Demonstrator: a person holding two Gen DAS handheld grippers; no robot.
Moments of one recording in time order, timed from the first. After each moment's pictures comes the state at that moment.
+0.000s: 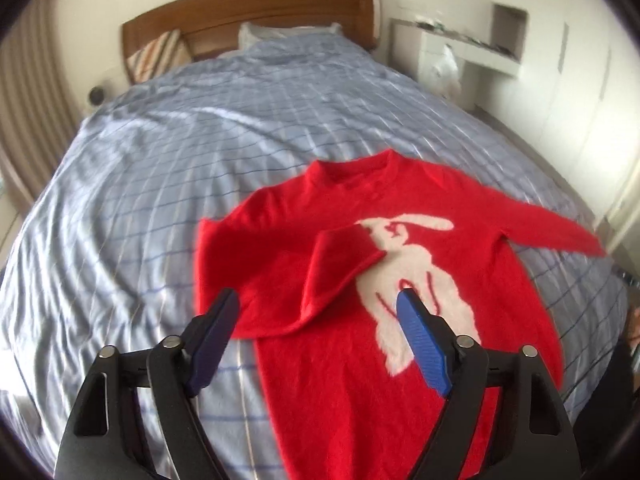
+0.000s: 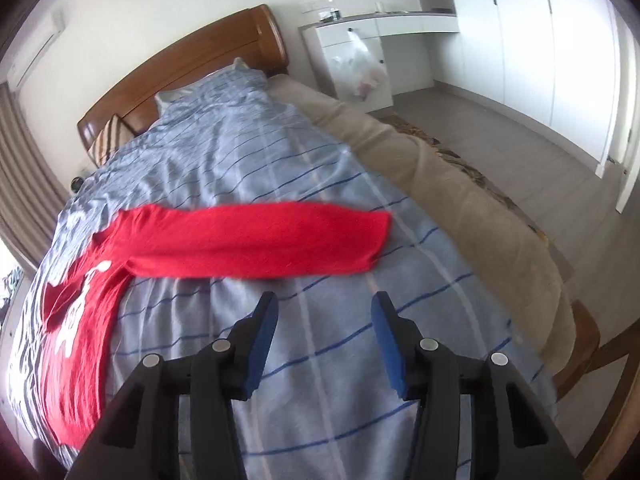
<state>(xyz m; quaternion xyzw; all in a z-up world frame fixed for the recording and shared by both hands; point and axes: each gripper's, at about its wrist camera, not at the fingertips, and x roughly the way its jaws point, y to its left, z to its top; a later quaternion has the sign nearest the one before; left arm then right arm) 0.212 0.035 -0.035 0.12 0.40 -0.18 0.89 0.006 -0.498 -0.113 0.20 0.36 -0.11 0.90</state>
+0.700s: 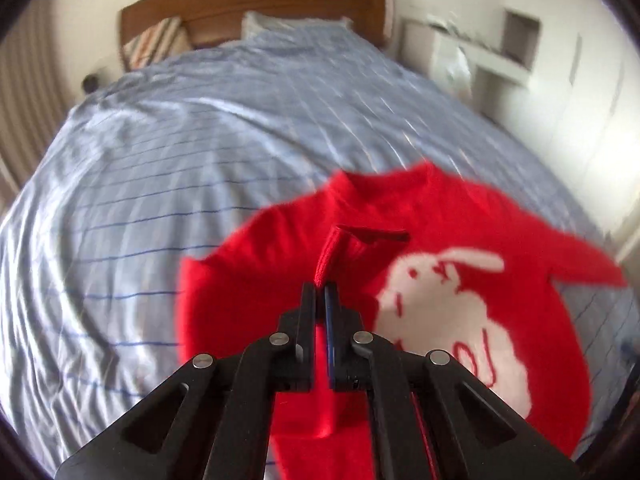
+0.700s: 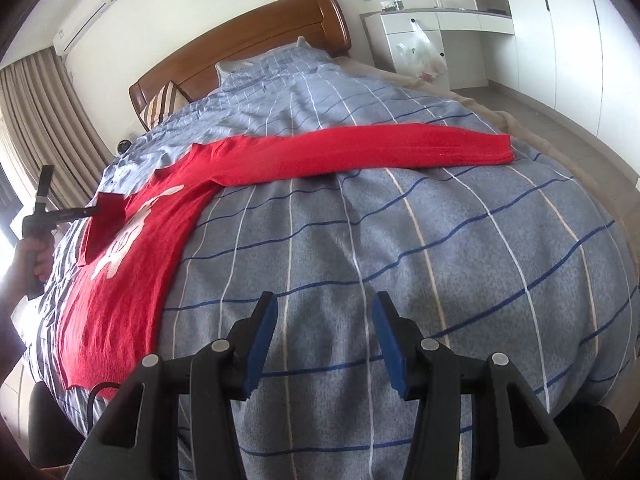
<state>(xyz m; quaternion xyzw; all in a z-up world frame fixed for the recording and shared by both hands) 0.271 0.088 -0.051 0.01 0.39 -0.14 0.91 -0.014 -0.403 -0.139 0.18 0.36 -0.05 0.92</state>
